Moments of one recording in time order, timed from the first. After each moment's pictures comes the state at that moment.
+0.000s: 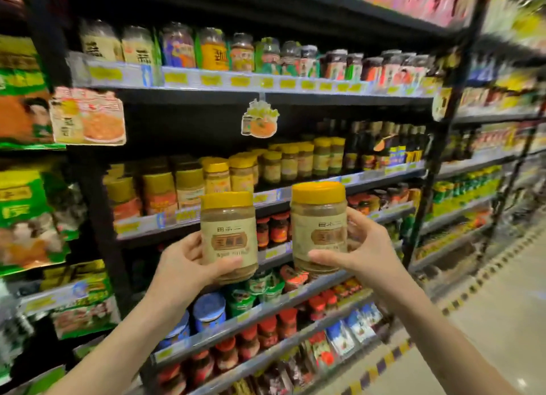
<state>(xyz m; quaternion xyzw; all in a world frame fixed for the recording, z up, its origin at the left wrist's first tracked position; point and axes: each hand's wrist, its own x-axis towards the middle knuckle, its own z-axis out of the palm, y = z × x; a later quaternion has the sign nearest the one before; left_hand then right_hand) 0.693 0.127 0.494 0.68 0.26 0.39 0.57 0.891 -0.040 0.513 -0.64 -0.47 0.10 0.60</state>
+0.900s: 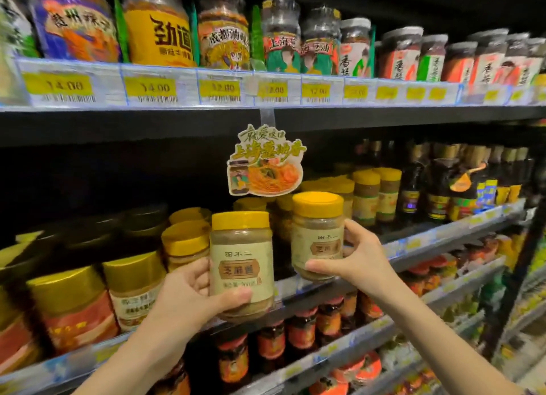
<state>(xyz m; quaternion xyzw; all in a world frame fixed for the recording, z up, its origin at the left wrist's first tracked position) 0.863 0.310 0.523 0.67 0.28 0.36 0.58 1.105 0.221 0.512 -0.63 -0.49 0.12 0.59</state>
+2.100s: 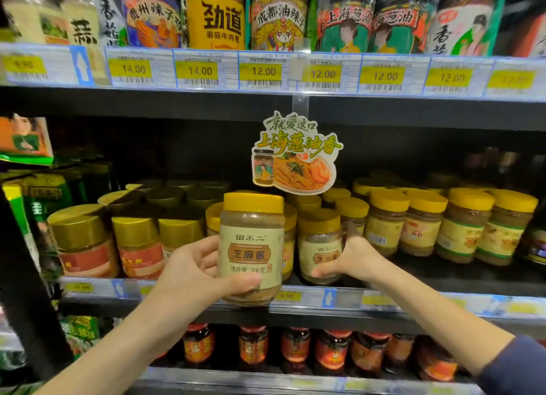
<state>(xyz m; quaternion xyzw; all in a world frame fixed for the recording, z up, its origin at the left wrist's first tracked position) 0.877 0.268 0.537 0.64 0.40 0.44 0.48 1.145 0.335 0.497 -0.65 -0.61 0.26 0.37</state>
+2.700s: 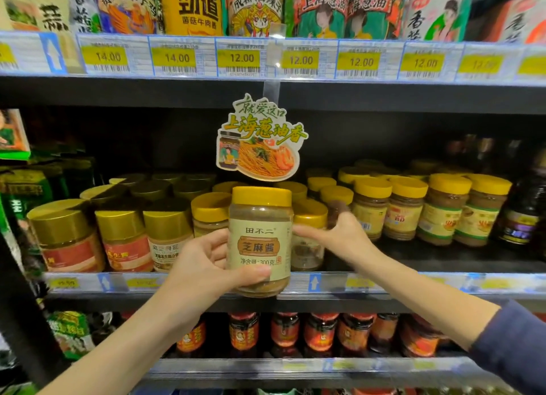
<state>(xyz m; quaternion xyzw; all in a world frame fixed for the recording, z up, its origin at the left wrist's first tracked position) 0.901 0.259 0.536 0.63 0.39 0.43 0.51 1.134 0.317 0.512 -0.61 -0.59 0.24 0.47</state>
